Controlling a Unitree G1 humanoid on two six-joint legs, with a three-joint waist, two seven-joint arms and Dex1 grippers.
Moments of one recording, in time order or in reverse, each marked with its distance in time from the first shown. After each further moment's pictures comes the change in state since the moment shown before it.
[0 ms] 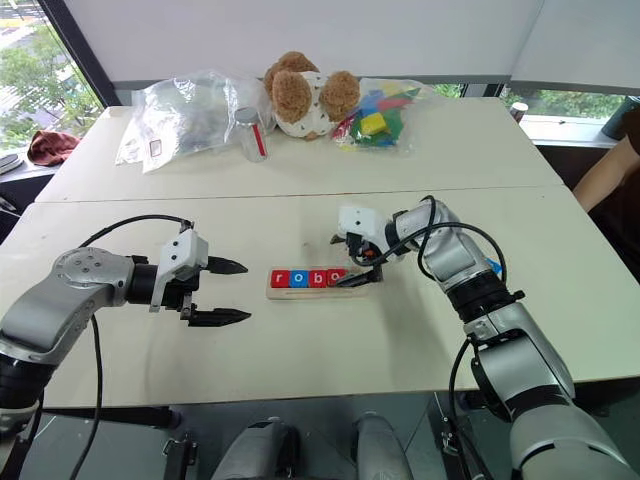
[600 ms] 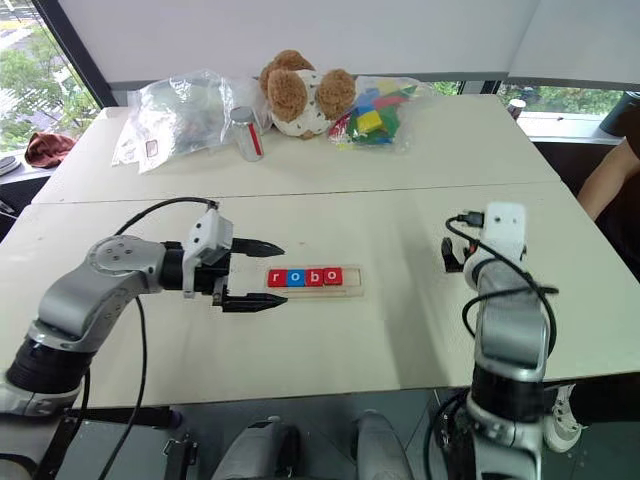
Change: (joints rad) left arm -0.129 -0.191 -0.051 -0.007 -0.054 0.026 0.033; right arm 0.520 0.413 -0.617 -0.842 -0.228 0.913 -1.118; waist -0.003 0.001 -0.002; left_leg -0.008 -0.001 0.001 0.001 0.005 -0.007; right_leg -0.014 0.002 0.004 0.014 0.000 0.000
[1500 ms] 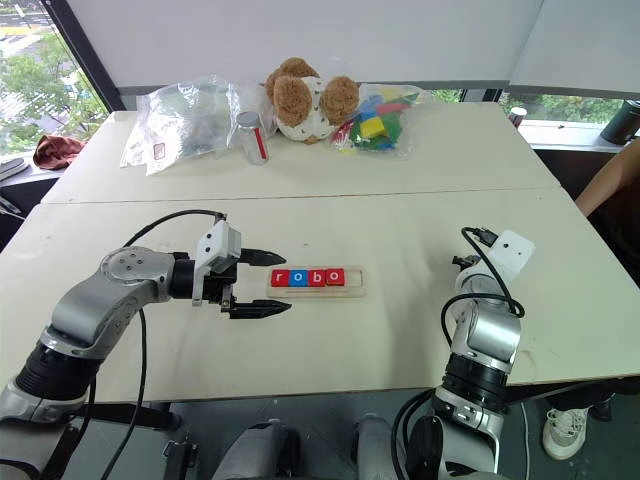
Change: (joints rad) left arm 0.048 0.008 0.002 -0.014 0.020 0.006 0.049; right arm -0.120 0.122 -0.218 0.407 0.212 -0.260 -0.326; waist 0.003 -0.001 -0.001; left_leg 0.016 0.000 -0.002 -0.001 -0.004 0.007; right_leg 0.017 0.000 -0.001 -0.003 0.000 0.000
